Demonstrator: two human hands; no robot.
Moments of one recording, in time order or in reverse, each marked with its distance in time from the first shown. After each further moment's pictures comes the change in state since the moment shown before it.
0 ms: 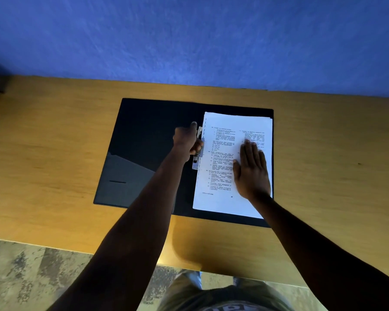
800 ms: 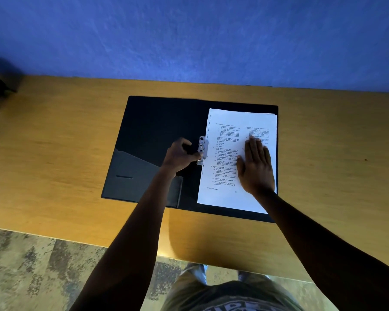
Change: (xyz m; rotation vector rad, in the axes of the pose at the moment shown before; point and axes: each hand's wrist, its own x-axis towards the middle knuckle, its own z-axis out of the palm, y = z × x) left_hand -0.018 -0.055 -0.048 0.473 -0.063 0.292; right_hand 0.000 0.004 0.006 0.012 0.050 -0.004
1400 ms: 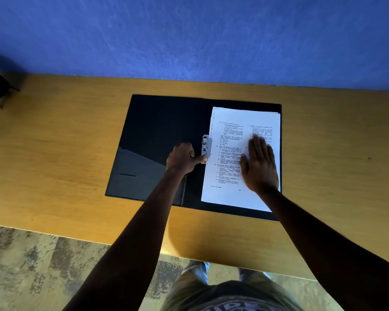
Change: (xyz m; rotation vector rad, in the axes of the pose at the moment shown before) left_hand -0.003 -0.009 0.011 0.389 0.078 0.061; right_hand -0.002 -0.002 -0.005 0.014 0.000 -0.003
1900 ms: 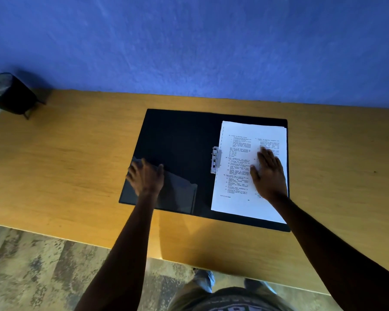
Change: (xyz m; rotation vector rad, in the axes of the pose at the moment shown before) left_hand -0.028 -0.093 -0.050 0.248 0.342 -0.343; right_hand 0.008 -0.001 -0.016 0.136 -0.031 0.011
